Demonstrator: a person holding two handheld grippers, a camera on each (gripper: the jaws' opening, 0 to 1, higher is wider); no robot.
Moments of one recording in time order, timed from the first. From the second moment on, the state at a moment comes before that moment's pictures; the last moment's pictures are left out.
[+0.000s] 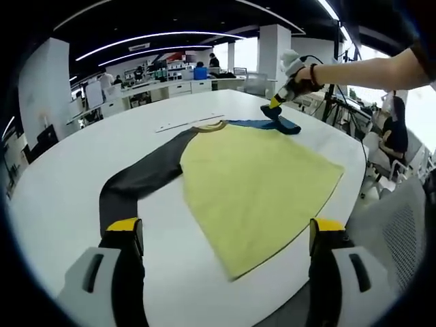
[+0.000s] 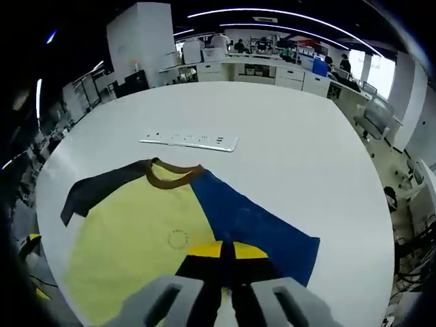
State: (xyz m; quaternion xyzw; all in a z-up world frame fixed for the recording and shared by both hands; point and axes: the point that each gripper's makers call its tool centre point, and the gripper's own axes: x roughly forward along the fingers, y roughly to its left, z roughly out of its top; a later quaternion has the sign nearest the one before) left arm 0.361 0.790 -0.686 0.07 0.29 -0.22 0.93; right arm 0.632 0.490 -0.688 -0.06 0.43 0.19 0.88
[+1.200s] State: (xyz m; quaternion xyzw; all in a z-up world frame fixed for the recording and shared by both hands) left arm 0.361 0.789 -0.685 0.07 0.29 -0.23 0.93; right arm 0.629 0.568 -0.681 -0.08 0.43 0.24 0.87
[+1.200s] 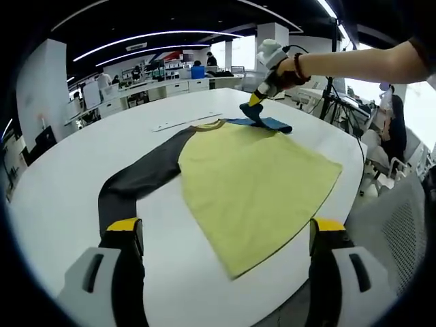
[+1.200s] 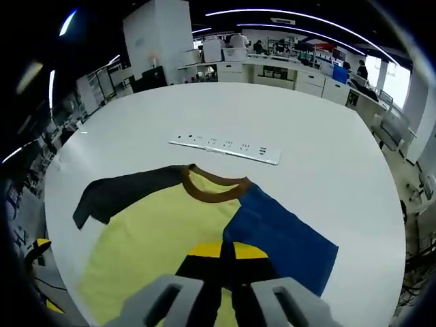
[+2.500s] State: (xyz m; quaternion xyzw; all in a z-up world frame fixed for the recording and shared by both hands) left arm 0.358 0.800 -0.692 0.07 0.30 -0.22 0.93; right arm 0.623 0.666 -0.678 -0.12 0.41 0.31 0.85
